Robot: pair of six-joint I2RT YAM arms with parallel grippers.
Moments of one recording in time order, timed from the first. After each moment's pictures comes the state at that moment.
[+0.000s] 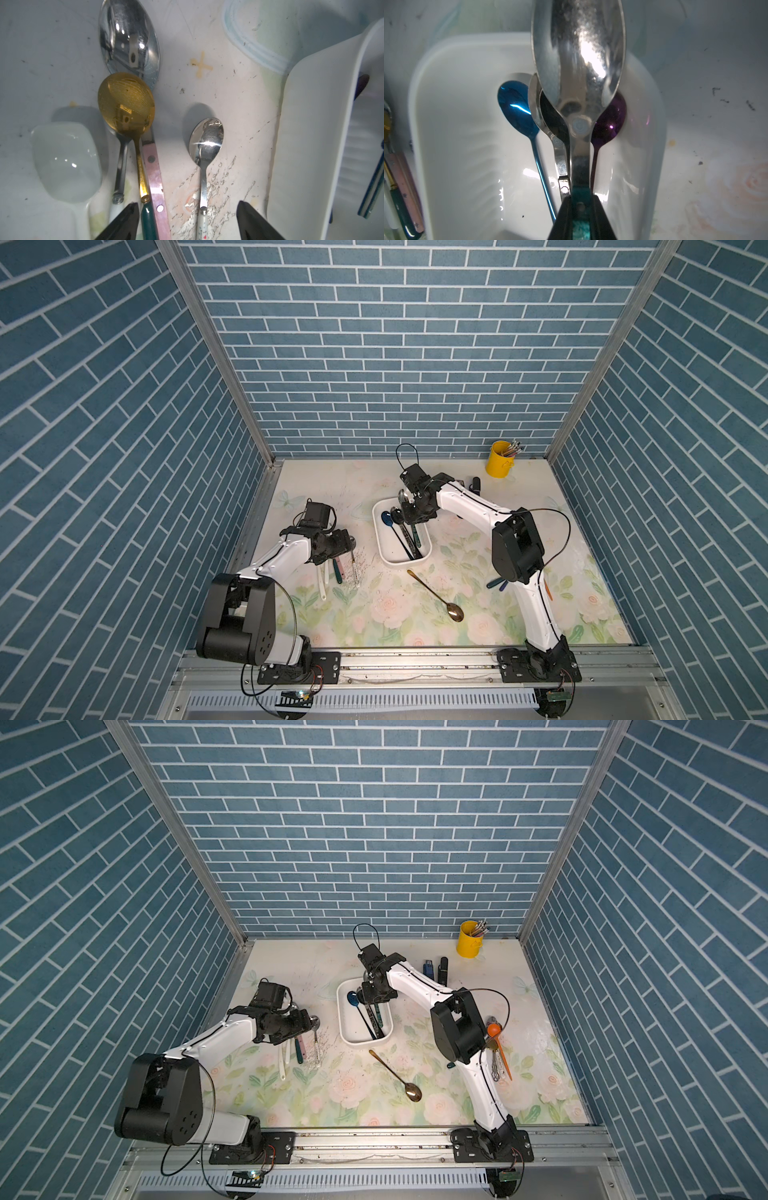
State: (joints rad) left arm -0.14 1.44 0.81 -0.50 0.17 -0.51; right arm 0.74 2.25 1.95 -0.94 -0.05 0.39
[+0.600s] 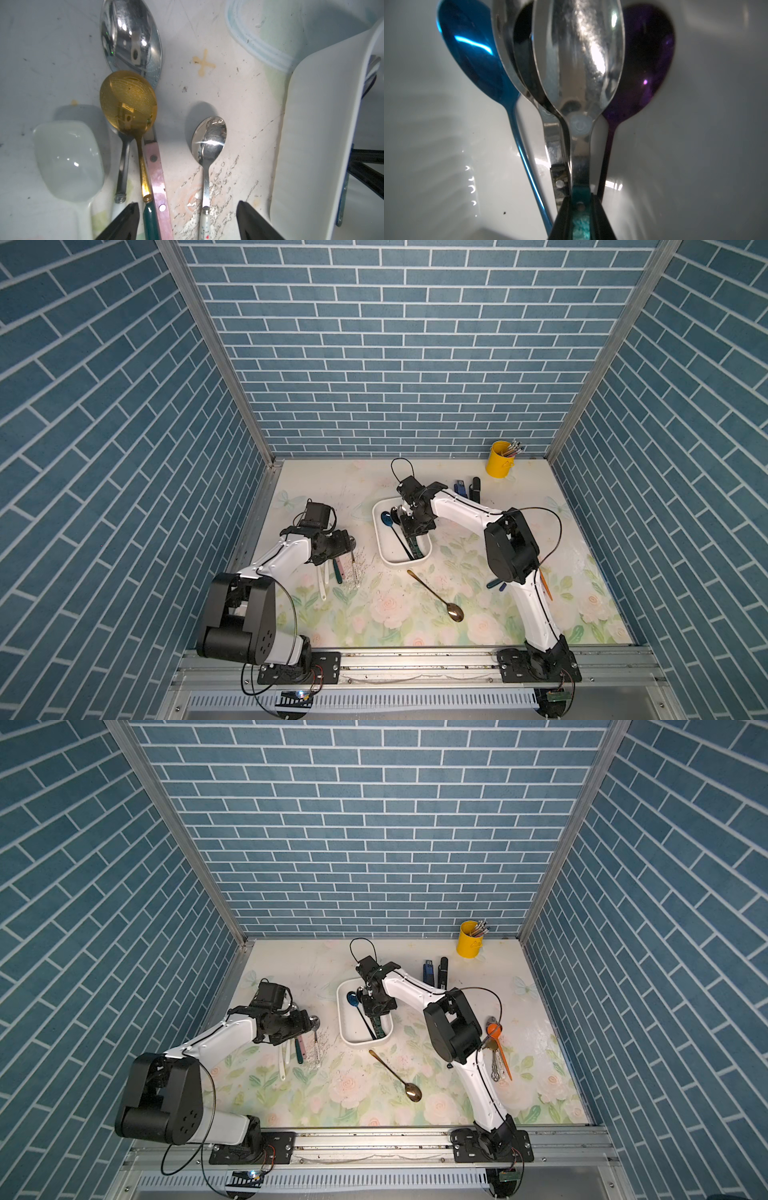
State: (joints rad) left arm -0.14 1.44 0.81 -0.51 0.17 -0.50; right arm 0.75 2.27 1.88 -0.95 -0.08 0.38
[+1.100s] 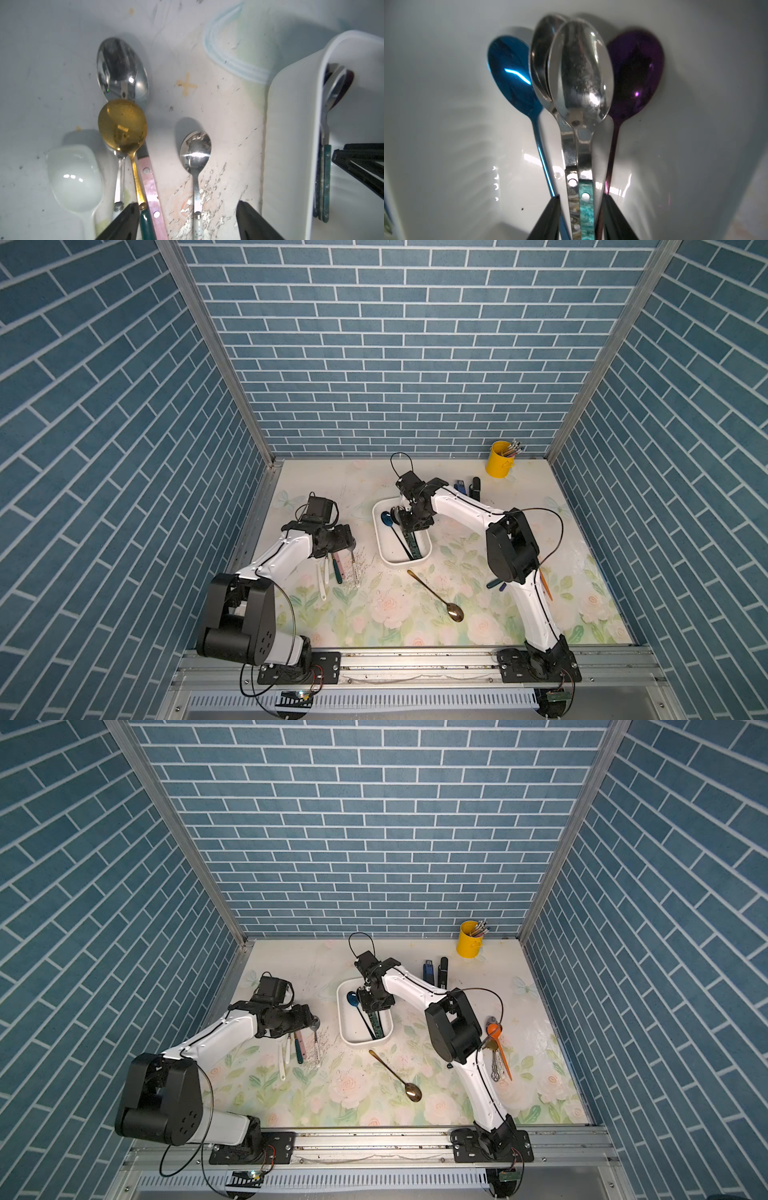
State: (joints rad) left arm -0.18 1.44 0.89 -0.53 0.12 -0.45; right arm 0.75 2.27 1.96 -0.96 -0.08 0.37
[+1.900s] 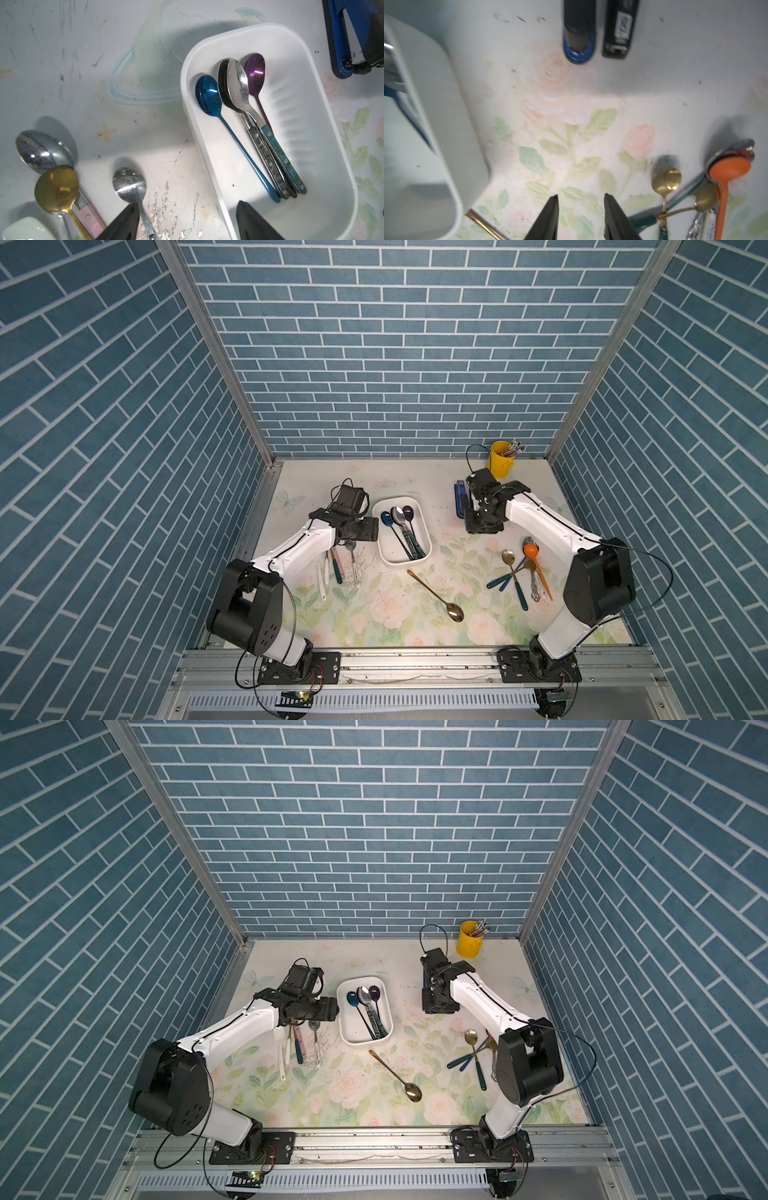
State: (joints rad) left arm -0.40 1.52 1.05 -0.52 0.04 -0.29; right arm 0.44 1.65 1.30 -0.99 0.08 0.40
